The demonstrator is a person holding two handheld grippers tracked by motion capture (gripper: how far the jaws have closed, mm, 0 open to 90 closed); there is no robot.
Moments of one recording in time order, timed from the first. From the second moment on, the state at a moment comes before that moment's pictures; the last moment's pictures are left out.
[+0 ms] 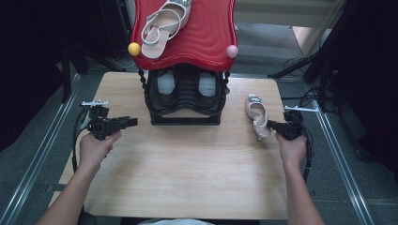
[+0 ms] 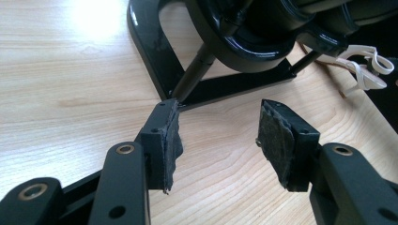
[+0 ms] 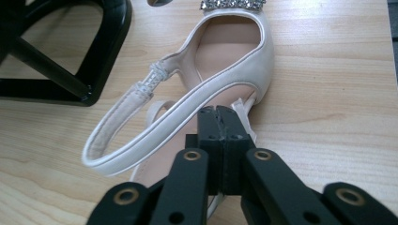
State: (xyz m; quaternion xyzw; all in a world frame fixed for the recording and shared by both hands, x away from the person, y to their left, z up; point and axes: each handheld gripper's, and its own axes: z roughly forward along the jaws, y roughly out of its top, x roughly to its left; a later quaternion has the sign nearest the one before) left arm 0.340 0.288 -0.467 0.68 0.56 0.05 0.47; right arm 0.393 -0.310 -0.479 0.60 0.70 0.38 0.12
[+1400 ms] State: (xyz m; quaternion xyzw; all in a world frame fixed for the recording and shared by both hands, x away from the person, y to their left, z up) left arm 0.321 0.299 -0.473 0.68 0.57 0.05 0.46; right arm 0.427 -0.274 -0.478 0.58 0.69 0.41 0.12
